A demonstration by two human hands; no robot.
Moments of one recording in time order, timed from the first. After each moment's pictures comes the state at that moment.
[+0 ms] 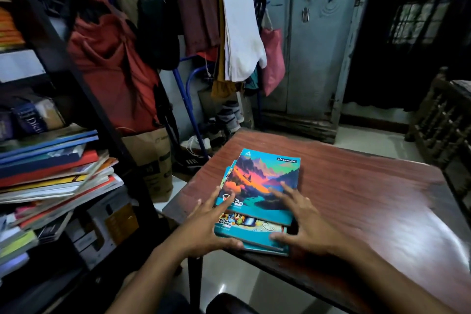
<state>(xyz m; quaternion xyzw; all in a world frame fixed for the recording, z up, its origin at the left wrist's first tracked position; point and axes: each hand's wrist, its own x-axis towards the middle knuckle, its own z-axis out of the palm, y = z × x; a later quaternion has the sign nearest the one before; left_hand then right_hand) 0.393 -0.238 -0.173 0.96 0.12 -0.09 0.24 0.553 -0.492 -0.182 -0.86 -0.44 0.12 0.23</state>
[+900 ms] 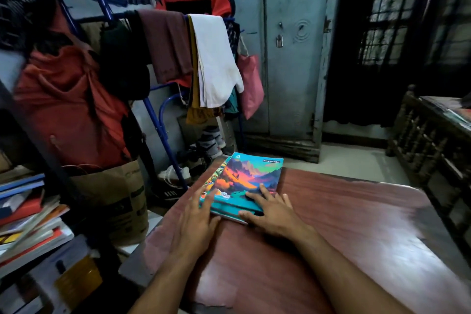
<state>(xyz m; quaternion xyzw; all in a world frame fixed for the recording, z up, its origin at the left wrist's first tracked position) 0.532 -0.219 -0.212 0.95 0.17 0.22 0.15 0.659 -0.416 -0.186 -0.92 -0.35 0.09 0.17</state>
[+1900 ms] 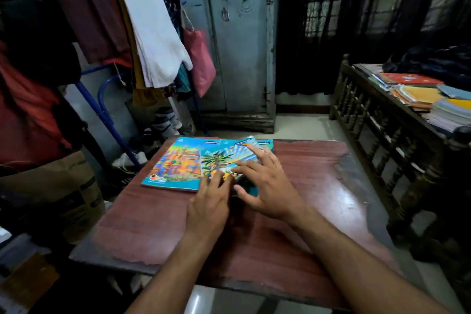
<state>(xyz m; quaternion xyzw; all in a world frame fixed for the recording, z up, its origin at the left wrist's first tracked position) 0.527 -0.377 -0.169 0.97 0.03 0.26 0.01 0.612 -0.535 -0.160 -0.81 -0.44 -0.29 0.24</state>
